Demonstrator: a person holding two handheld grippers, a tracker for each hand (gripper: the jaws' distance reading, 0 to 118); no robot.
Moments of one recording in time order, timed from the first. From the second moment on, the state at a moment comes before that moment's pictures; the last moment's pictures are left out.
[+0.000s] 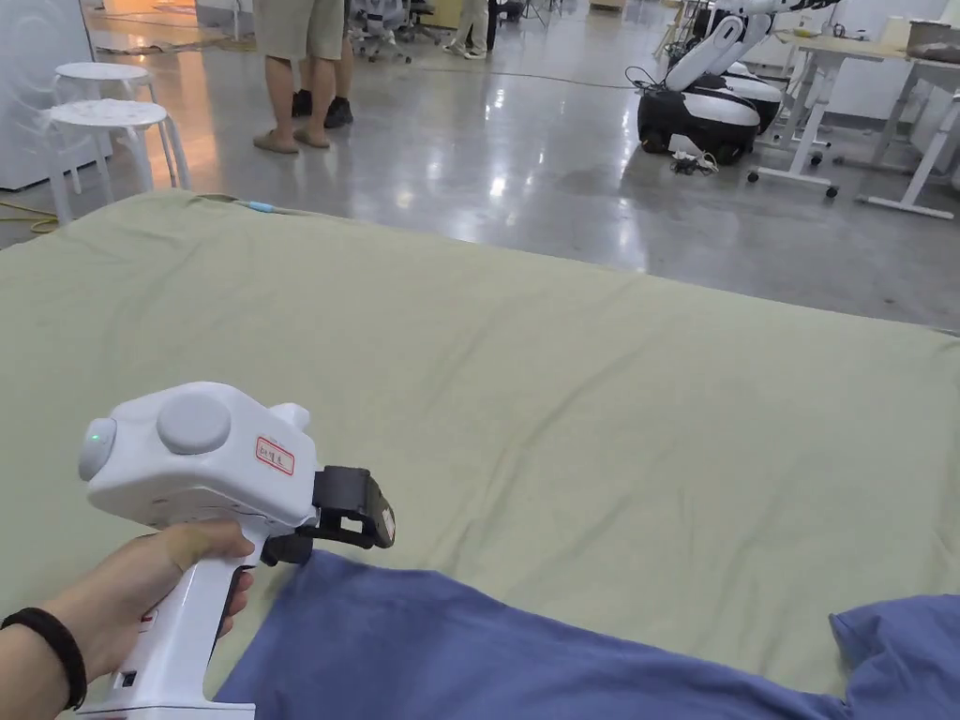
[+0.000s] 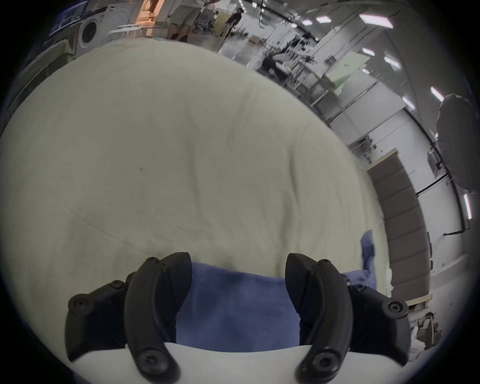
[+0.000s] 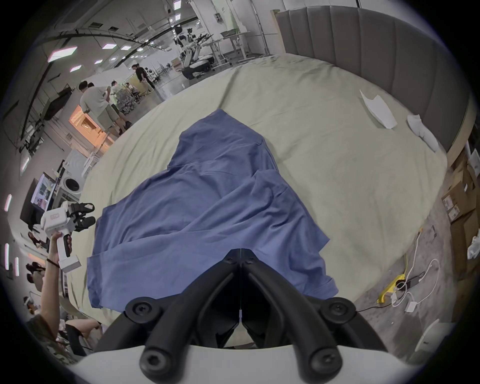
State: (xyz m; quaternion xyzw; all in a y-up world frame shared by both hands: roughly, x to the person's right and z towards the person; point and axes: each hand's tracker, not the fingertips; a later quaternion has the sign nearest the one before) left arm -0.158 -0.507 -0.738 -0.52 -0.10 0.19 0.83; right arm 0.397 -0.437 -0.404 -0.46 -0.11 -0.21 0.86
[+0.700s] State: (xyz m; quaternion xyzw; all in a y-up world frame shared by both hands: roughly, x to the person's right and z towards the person) left arm -0.131 -0.516 -0.738 -0.55 -0.06 0.02 0.83; right arm 0.396 -0.443 -0.414 -0.48 -0.08 -0.20 0.85
